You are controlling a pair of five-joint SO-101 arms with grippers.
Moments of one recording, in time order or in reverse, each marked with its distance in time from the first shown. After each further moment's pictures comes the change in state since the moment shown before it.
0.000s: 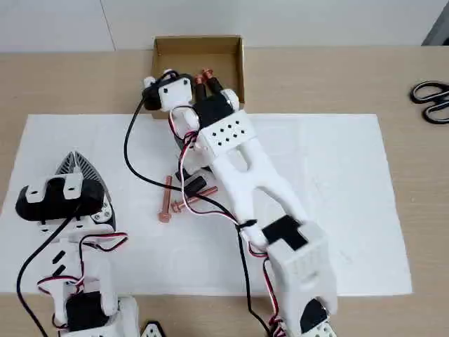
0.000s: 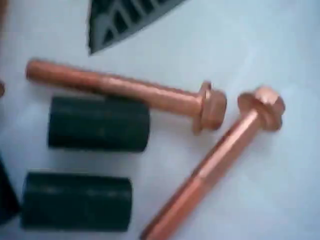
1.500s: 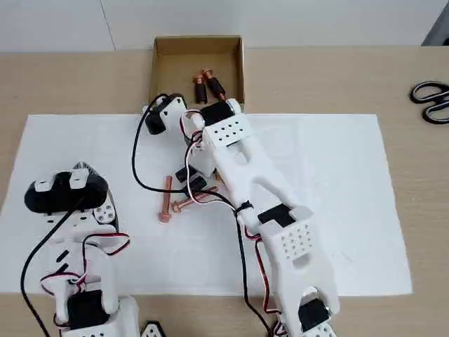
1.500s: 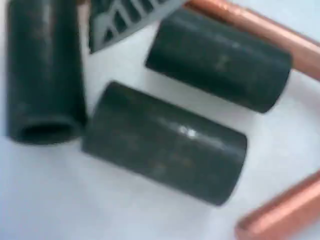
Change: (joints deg) left arm -0.4 0.0 1.7 6.9 -0.1; right arm 4.0 15.2 1.0 -12.7 23.6
